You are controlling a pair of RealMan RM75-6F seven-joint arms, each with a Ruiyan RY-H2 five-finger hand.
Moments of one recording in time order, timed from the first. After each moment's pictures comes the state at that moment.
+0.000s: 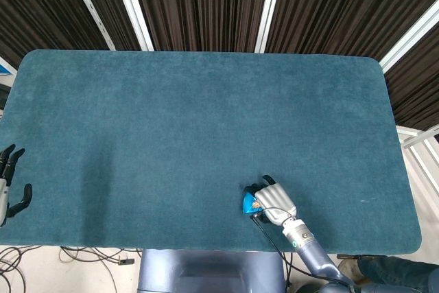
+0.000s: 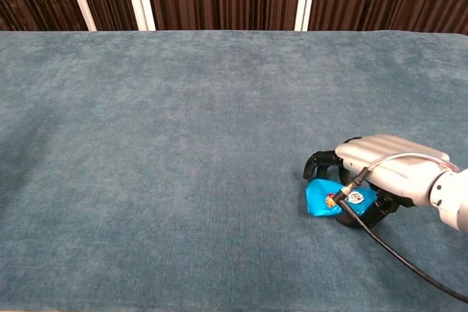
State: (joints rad) left arm -0.07 -1.08 -0.08 -1.70 1.40 1.47 0.03; right arm 0.48 -1.59 0.07 -1.66 -1.22 1.00 -0.58
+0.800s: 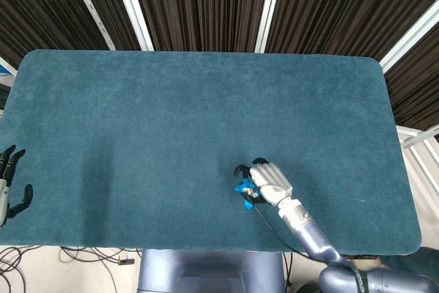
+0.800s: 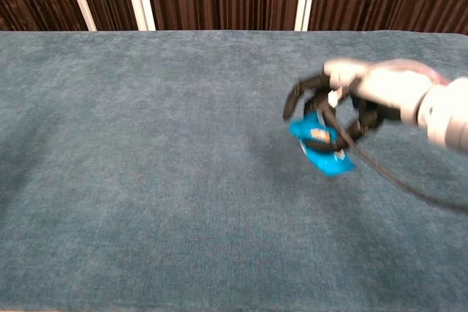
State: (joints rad) left arm -0.07 -1.08 -0.08 -1.72 1.39 1.47 0.03; right arm 0.57 -1.46 0.28 -1.85 -1.12 0.92 -0.28
